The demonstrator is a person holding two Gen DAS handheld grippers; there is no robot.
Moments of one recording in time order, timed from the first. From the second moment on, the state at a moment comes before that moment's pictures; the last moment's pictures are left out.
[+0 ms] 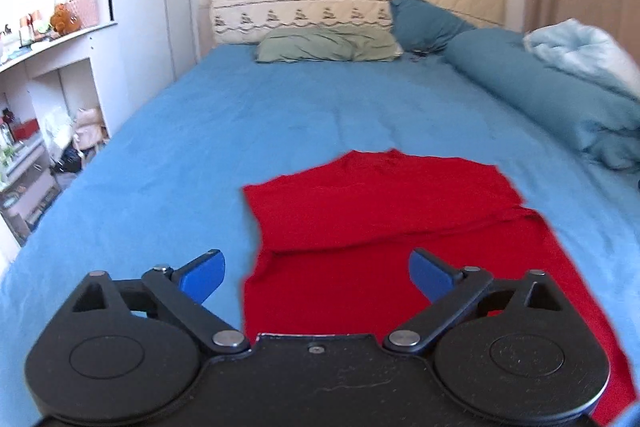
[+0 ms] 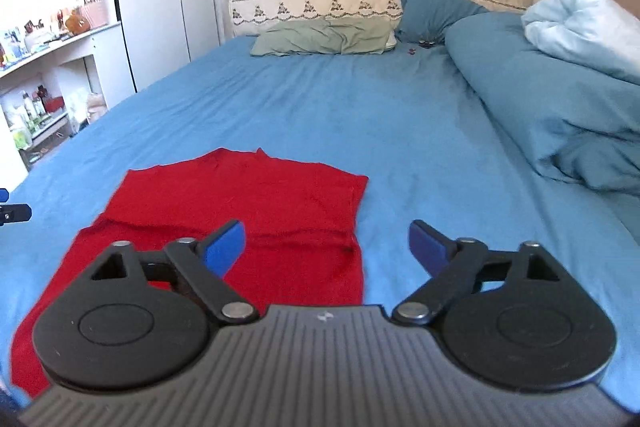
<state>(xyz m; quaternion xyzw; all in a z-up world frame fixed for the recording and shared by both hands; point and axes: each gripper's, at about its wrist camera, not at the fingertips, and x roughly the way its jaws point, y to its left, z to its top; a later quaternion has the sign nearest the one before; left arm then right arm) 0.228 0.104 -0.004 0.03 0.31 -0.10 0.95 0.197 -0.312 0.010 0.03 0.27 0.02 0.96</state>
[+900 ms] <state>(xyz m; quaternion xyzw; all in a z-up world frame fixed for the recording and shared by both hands) 0.109 0.147 -0.107 -0.03 0.42 -0.10 0.90 0.041 -0.284 -0.112 0.05 0.40 0.00 0.92</state>
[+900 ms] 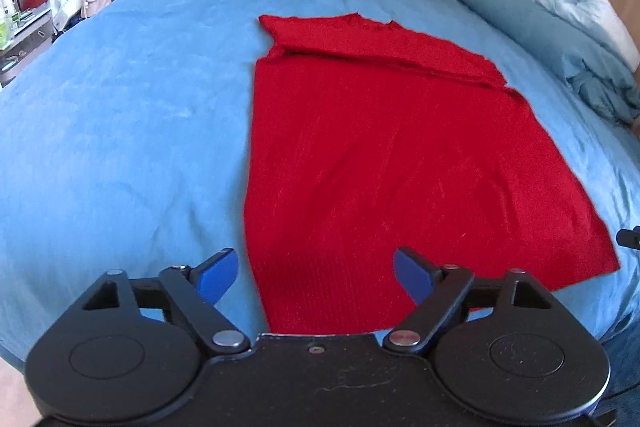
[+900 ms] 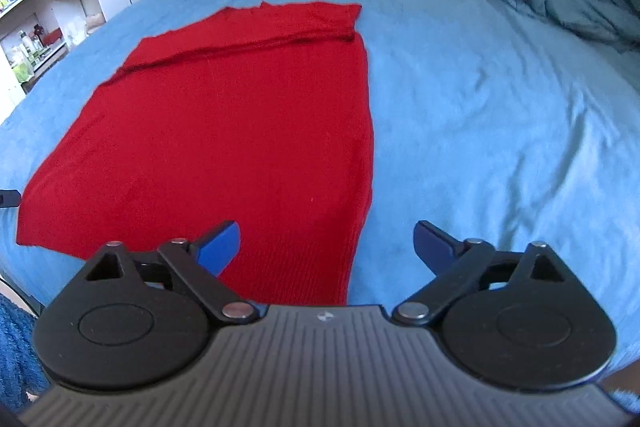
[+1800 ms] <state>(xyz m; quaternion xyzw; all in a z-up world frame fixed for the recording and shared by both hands) 0.096 0.139 -0.141 -0.01 0.43 -0.09 0.90 0.032 -0.273 -0.151 0.07 0.40 -0.01 0.91</state>
